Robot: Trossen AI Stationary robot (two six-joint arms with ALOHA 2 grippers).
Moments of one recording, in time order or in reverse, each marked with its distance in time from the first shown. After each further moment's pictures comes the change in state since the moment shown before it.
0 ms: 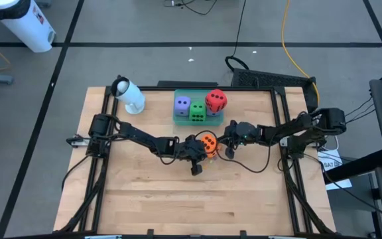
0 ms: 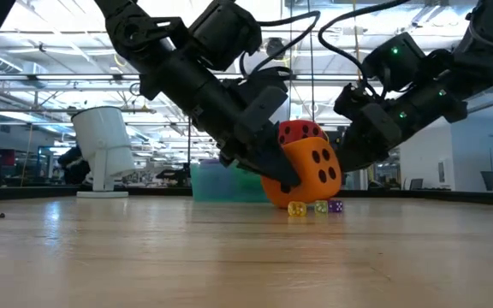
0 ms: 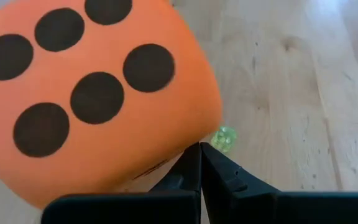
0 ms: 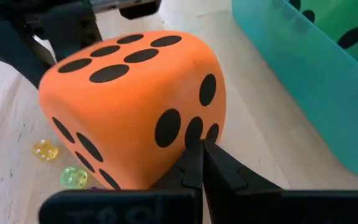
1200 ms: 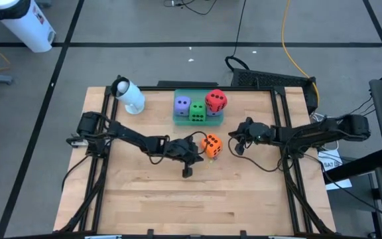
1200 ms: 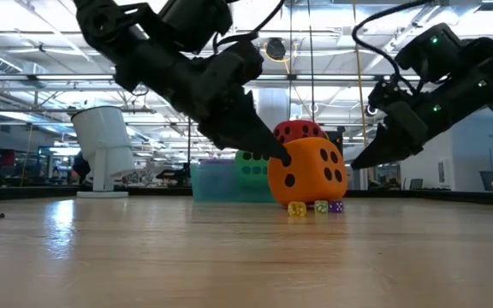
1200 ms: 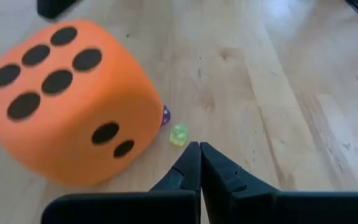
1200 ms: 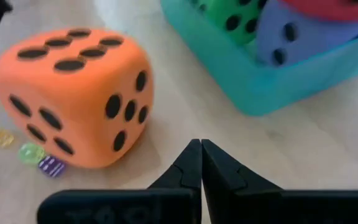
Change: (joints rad) left arm -0.024 -0.134 -0.147 0.109 0.132 0.122; right arm -0.023 -0.354 -0.145 -0.226 0.217 0.048
